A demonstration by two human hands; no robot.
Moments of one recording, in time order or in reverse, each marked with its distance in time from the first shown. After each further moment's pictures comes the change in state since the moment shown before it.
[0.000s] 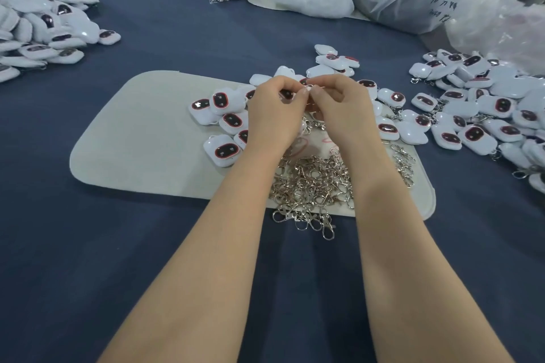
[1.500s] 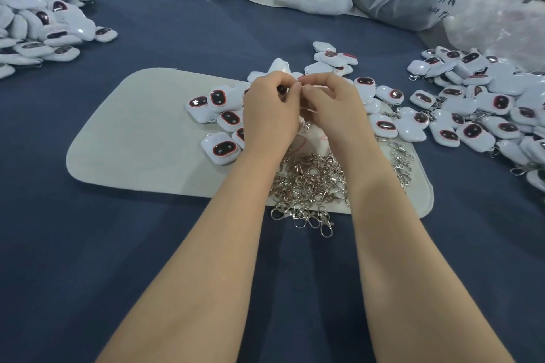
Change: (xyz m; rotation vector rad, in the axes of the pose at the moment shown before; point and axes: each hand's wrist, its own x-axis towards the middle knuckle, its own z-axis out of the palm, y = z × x) left_hand 0.001 -0.004 0.001 0.186 0.087 0.113; right_hand 0.000 0.002 0.008 0.205 -0.077 0.080
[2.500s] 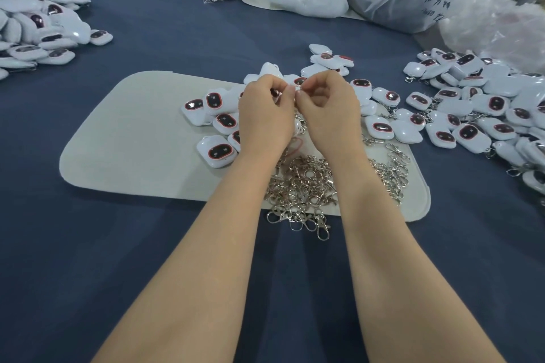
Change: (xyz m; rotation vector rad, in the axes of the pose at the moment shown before) left_hand 0.000 0.000 0.002 -0.023 0.011 -0.055; right_hand -0.001 0.005 0.004 -0.293 0.158 -0.244
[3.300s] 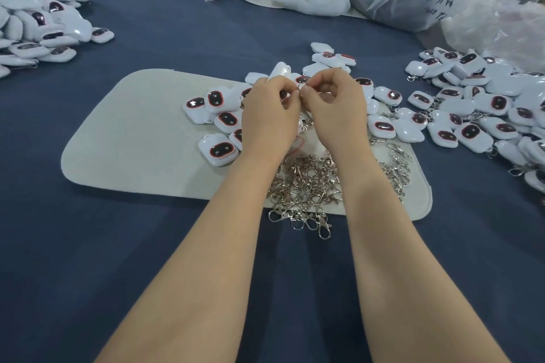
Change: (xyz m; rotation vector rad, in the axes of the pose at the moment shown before) left_hand -0.001 -0.003 0.001 0.104 -0.052 0.073; right_hand 0.002 0.000 -0.005 0.039 0.018 0.020
